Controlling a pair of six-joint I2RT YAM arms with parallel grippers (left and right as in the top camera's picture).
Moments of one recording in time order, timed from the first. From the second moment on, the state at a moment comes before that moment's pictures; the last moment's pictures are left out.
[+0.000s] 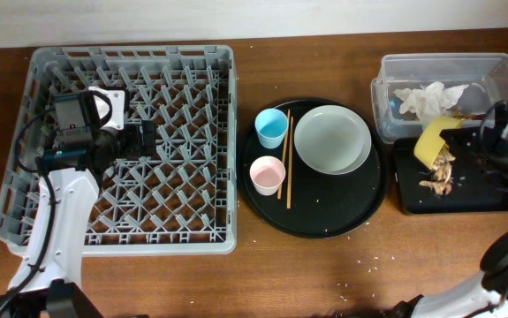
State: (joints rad) left arm 0.12 1.52 1.15 -0.51 0.18 0.11; right arm -0.74 1.86 1.40 -1.10 -1.20 -0.30
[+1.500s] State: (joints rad) left arm 0.12 1.52 1.15 -0.51 0.18 0.11; right arm -0.19 1.71 1.39 -1.29 -0.88 -0.38
